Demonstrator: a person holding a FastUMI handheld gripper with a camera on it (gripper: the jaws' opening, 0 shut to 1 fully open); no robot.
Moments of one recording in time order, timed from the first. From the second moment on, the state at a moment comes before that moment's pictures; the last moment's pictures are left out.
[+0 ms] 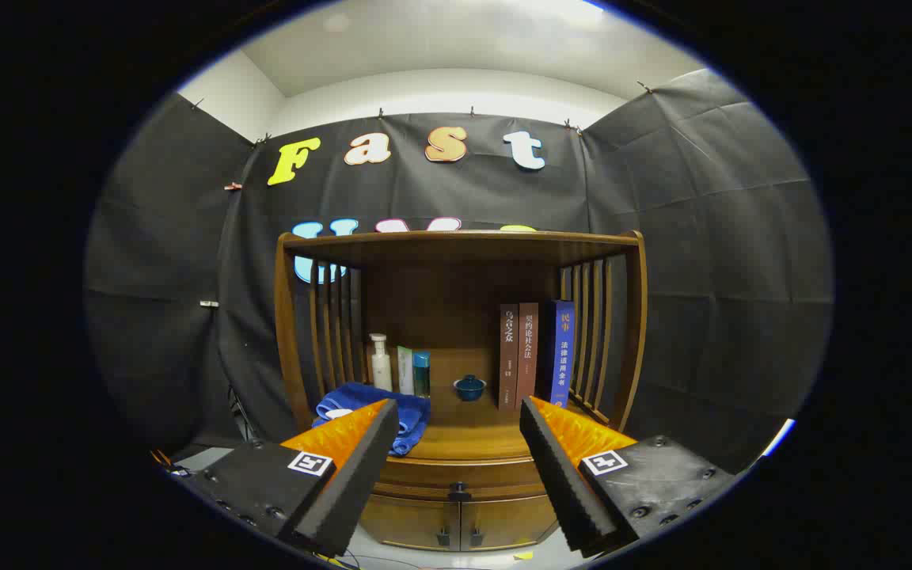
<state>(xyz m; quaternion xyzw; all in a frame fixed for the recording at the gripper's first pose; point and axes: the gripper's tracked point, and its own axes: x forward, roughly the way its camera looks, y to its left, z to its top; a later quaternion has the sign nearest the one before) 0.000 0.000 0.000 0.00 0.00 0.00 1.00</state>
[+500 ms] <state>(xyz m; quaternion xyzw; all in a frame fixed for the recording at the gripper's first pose) -0.003 0.000 0.008 0.00 -0.03 0.01 1.00</state>
